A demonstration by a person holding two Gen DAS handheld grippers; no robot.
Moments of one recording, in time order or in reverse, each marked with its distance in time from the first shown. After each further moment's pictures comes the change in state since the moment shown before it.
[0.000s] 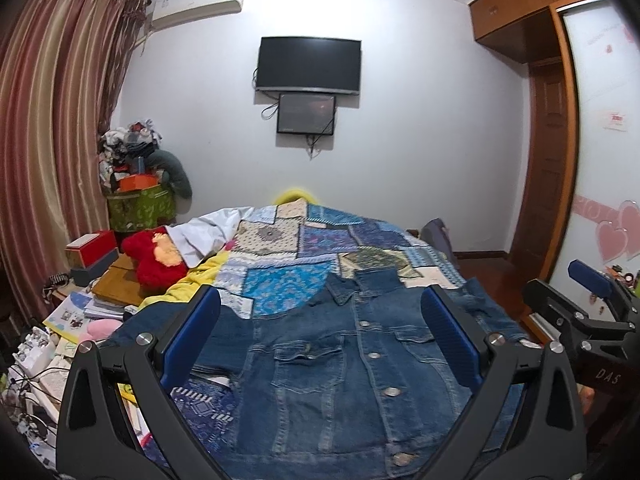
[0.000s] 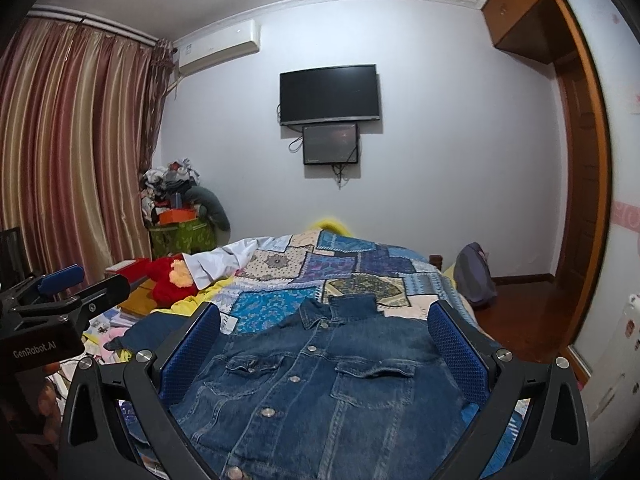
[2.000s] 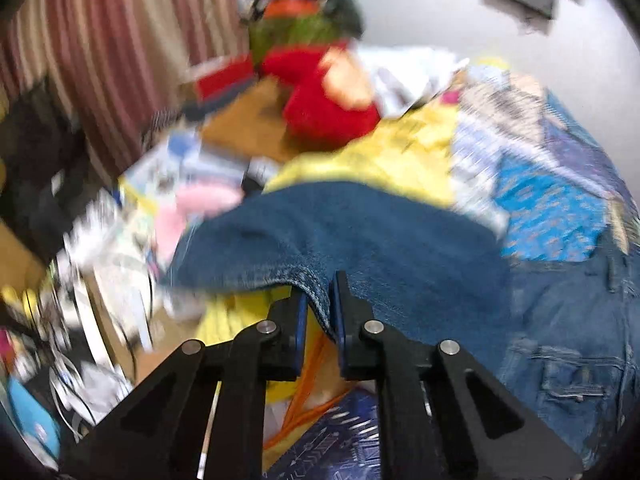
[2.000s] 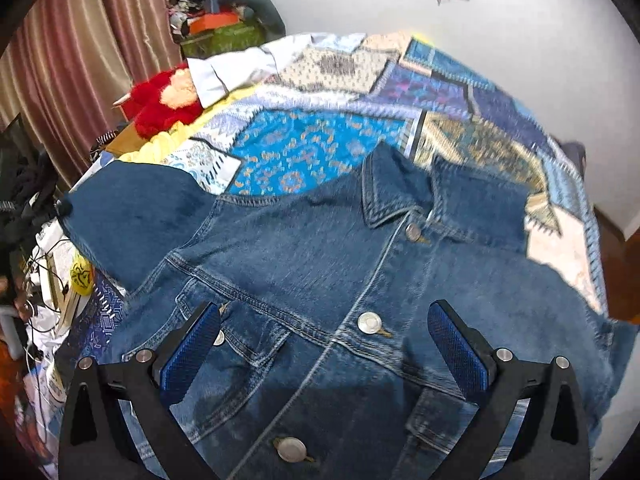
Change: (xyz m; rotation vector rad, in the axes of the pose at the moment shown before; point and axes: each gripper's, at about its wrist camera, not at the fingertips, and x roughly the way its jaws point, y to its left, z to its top) left arm 0.256 0.259 -0.081 -0.258 0.537 0.543; right arm 0.356 0.043 -0.065 -0.184 0.723 0.239
